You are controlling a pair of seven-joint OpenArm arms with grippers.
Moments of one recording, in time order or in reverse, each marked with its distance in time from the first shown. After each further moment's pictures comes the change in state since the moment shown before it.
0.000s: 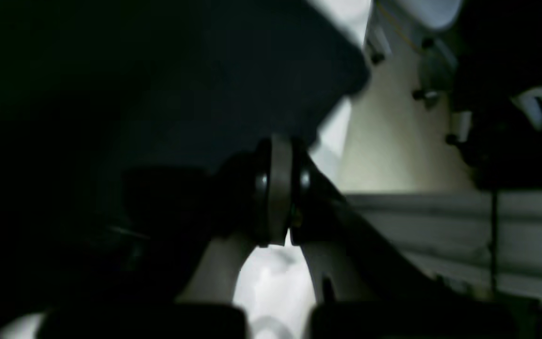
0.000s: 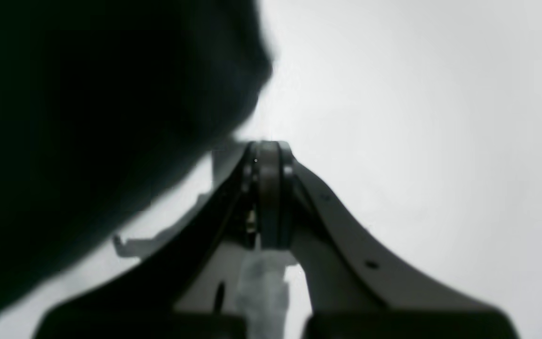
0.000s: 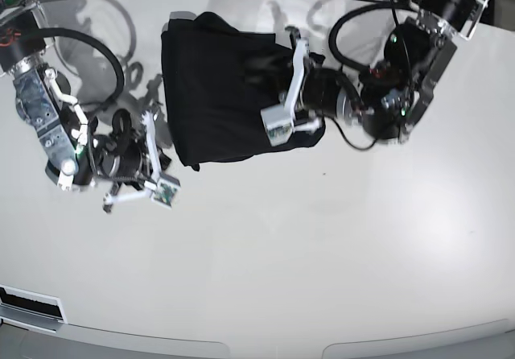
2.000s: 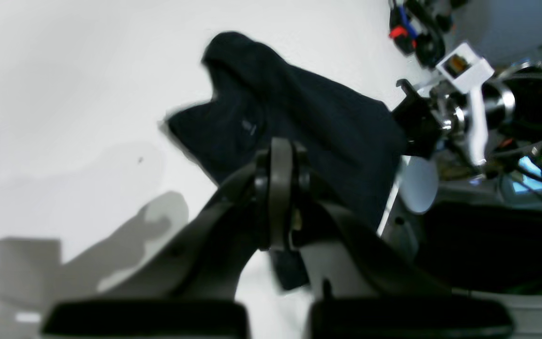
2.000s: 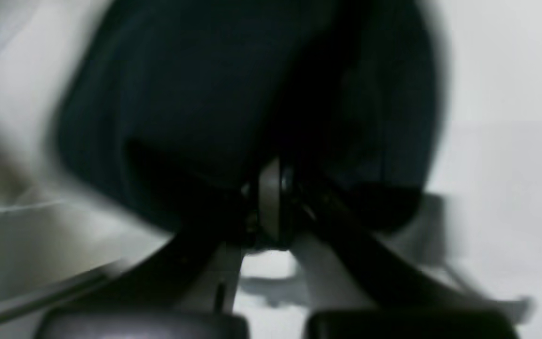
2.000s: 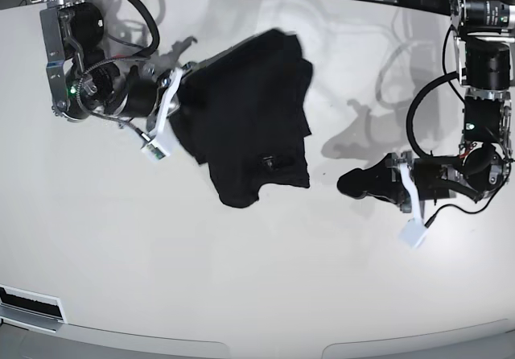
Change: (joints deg) left arm -14.5 -2.7 -29.2 -25.5 -21.1 -0.1 11.1; right arm -19.5 -14.2 21.6 2.5 22.8 5.9 -15.8
